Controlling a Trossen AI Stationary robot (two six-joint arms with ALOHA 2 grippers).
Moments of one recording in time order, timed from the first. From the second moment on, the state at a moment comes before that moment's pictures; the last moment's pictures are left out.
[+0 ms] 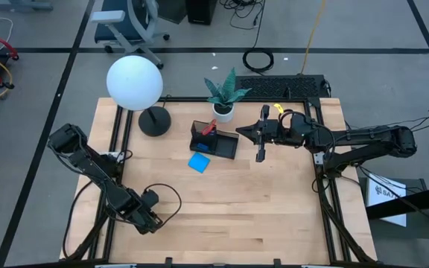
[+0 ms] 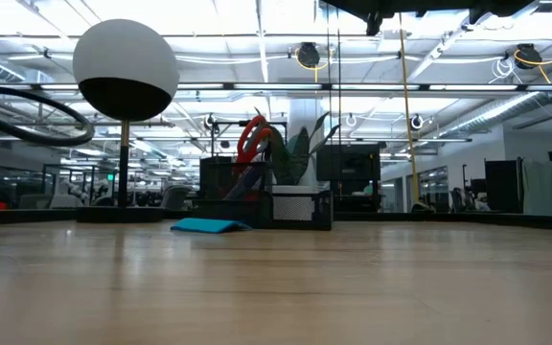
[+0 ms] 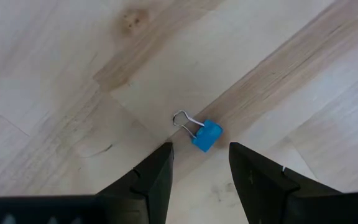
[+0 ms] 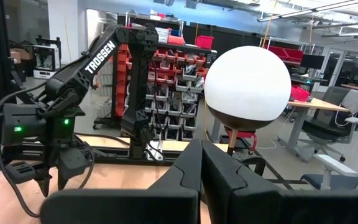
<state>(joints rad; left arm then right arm) -0.81 1.55 0.72 -0.60 0.05 -1.71 -0.10 1.11 0.73 0.45 0.02 -0.12</state>
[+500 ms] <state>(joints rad) -0.80 1.55 0.73 -0.60 0.05 -1.56 -0.10 1.11 0.73 0.45 0.02 -0.12</state>
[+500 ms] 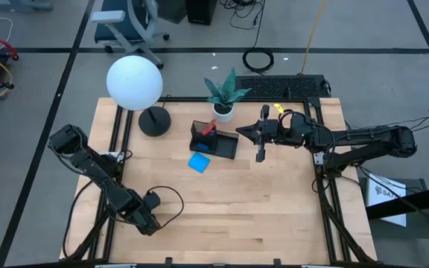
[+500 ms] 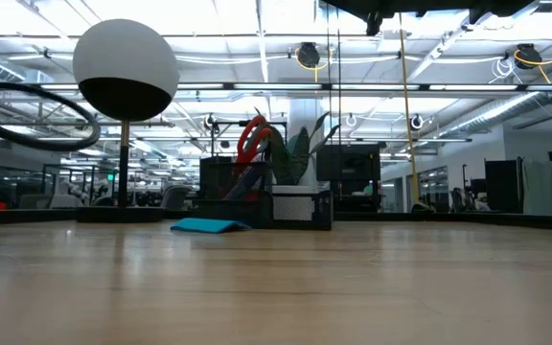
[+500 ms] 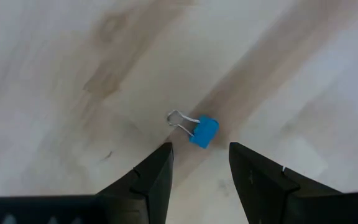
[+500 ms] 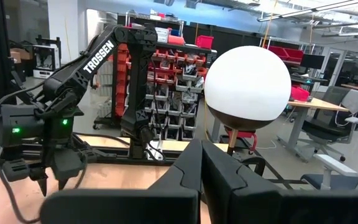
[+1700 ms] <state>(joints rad) -0.83 1.55 0.89 -0.72 -0.07 -0.05 -0.10 1.11 0.73 0.45 0.02 -0.12</state>
